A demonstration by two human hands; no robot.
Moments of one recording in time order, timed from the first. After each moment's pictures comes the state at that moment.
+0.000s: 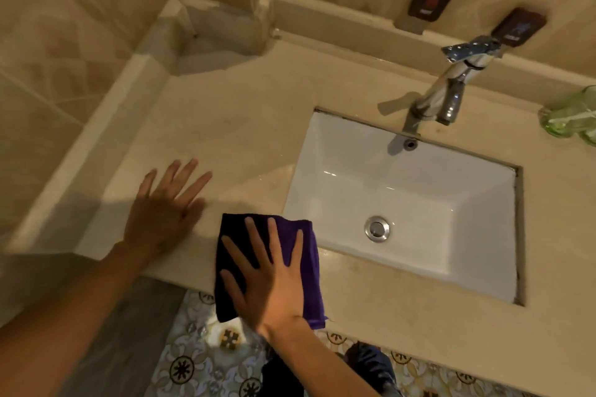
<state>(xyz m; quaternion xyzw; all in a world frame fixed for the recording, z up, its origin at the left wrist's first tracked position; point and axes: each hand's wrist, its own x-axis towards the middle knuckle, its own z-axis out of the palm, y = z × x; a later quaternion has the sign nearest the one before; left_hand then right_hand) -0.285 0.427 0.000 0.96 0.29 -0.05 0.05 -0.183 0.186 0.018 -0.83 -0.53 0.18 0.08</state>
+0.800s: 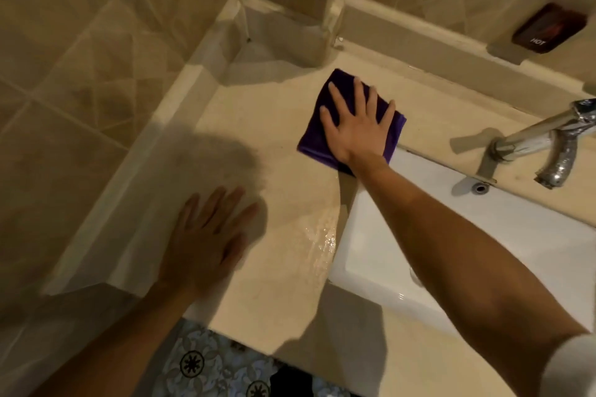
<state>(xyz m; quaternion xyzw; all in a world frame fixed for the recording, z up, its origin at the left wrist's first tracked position) -0.288 0.431 -0.007 0.95 0.29 -0.04 0.06 0.058 0.420 0.002 -0.90 -0.42 0.10 0.04</state>
